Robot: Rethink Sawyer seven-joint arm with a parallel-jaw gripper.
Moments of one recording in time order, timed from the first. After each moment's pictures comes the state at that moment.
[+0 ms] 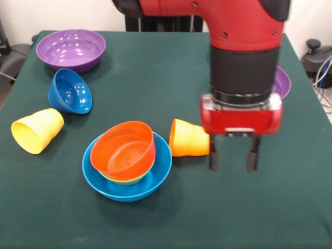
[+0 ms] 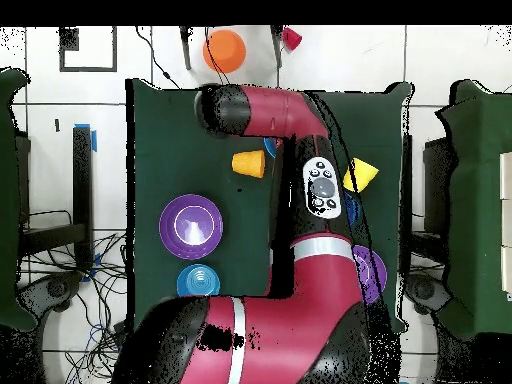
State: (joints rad) arm -0.22 -0.36 0.19 1.04 -0.12 0.59 1.78
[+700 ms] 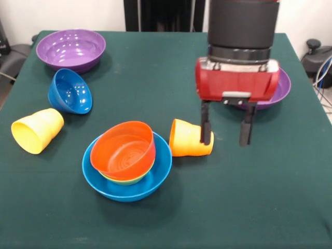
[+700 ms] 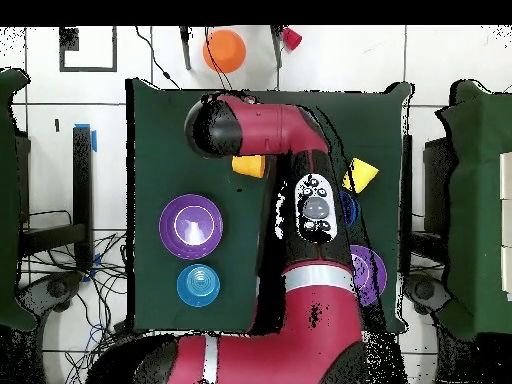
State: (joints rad) arm -0.18 -0.49 0.12 1.18 -0.17 0.46 1.78
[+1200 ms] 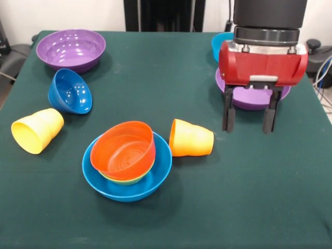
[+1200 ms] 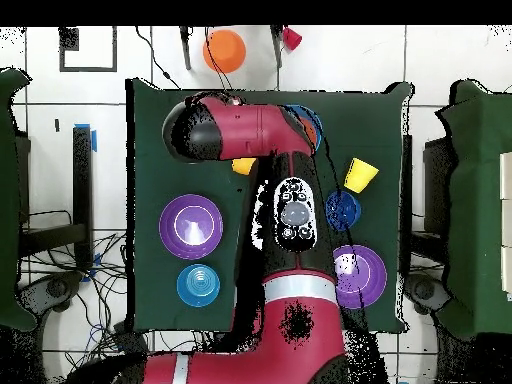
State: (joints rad) arm -0.13 -0.53 0.09 1.21 -0.17 0.46 1.78
